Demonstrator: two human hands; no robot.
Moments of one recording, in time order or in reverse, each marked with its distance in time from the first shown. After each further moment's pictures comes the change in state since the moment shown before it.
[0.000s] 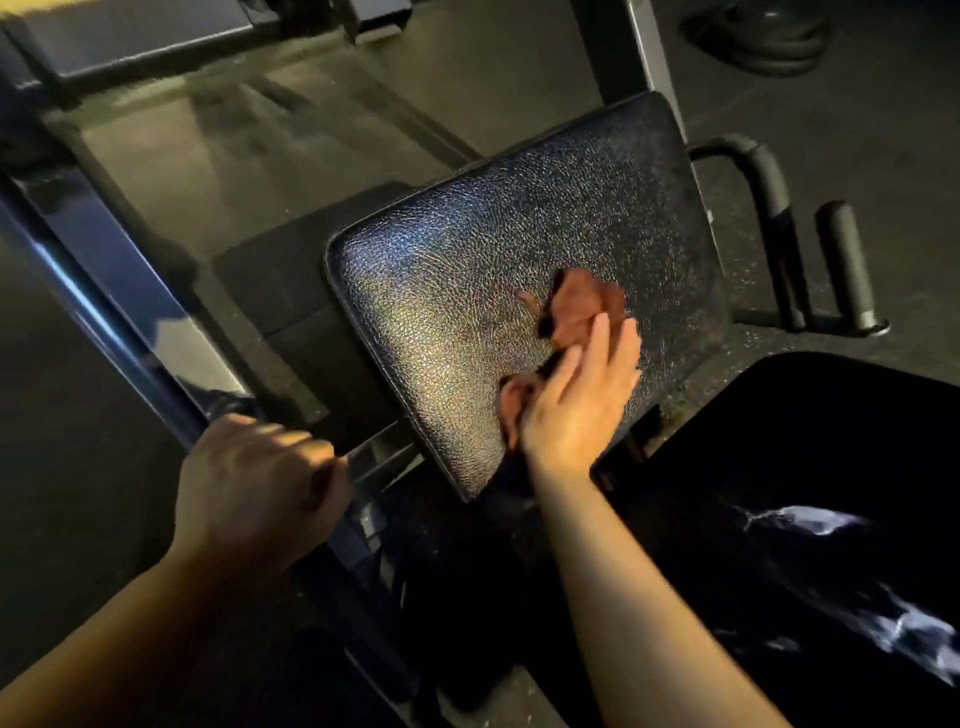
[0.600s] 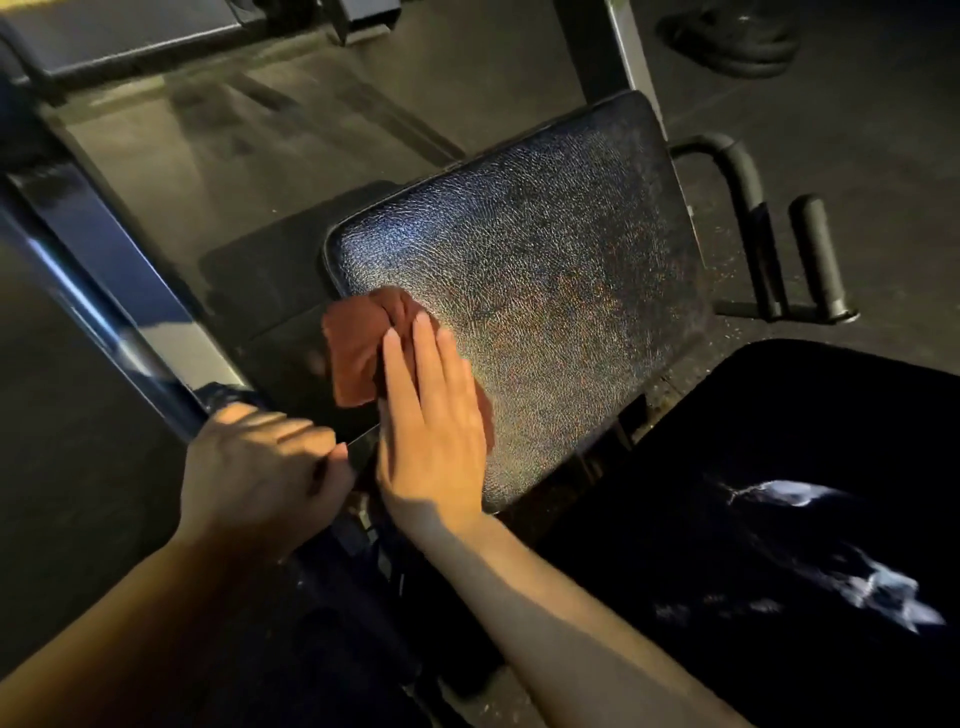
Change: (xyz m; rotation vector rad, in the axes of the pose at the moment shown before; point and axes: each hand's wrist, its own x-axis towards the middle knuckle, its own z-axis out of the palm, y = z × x) left_hand -0.001 -0.006 0.002 -0.017 0.004 0.041; right_hand -0.078 -0.076 -0.005 -0.038 -0.306 -0.555
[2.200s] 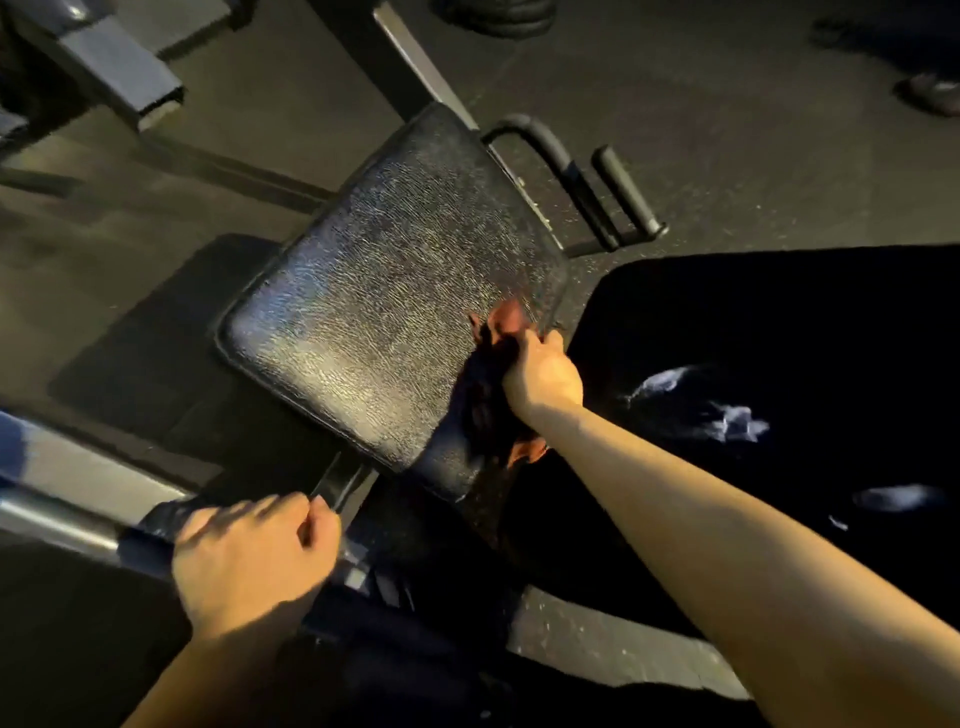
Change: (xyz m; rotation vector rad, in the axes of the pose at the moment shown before) left_hand 0.009 0.005 -0.004 0.014 0.015 0.007; right_hand 0.036 0.096 -0.101 -0.215 -0.420 1.006
